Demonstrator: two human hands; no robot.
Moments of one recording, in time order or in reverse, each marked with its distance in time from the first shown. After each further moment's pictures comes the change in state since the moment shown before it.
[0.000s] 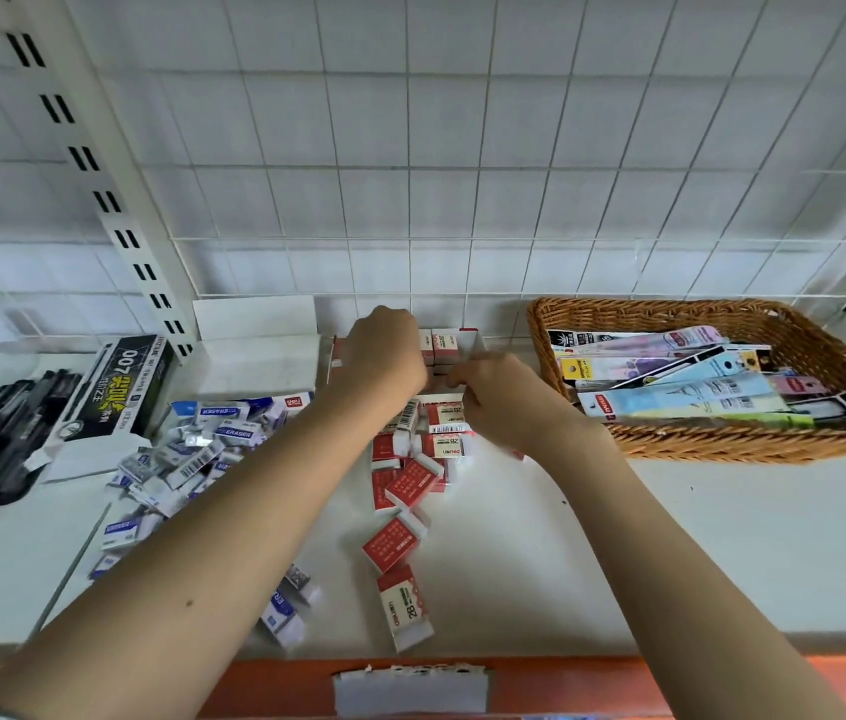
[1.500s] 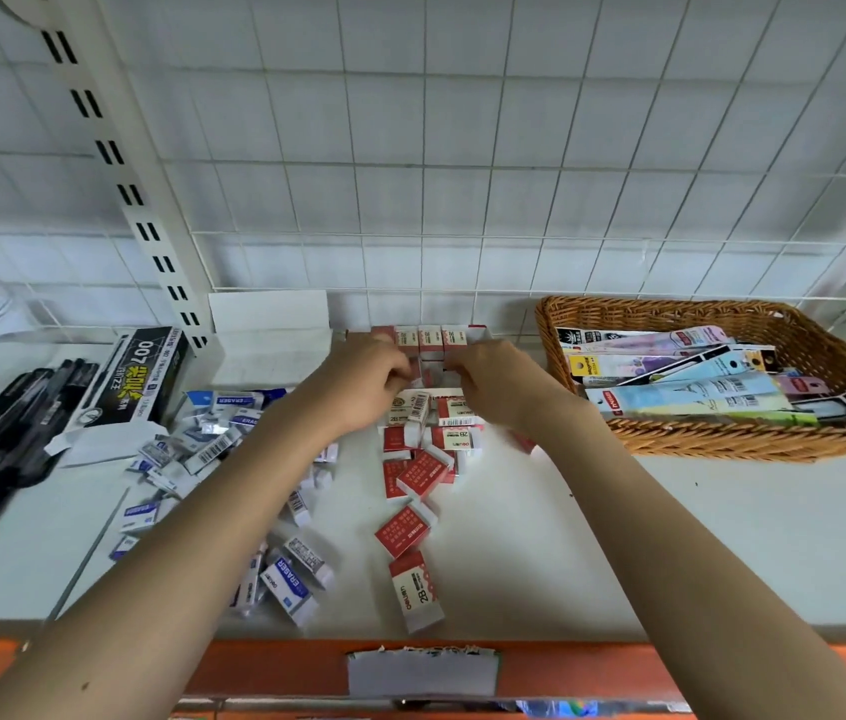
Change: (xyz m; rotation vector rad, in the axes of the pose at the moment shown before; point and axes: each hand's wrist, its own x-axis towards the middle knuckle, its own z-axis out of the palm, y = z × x) left_hand -0.020 -0.054 0.009 -0.172 -0.042 0.393; right_hand 0.021 -0.001 0.006 0.008 -0.035 0.043
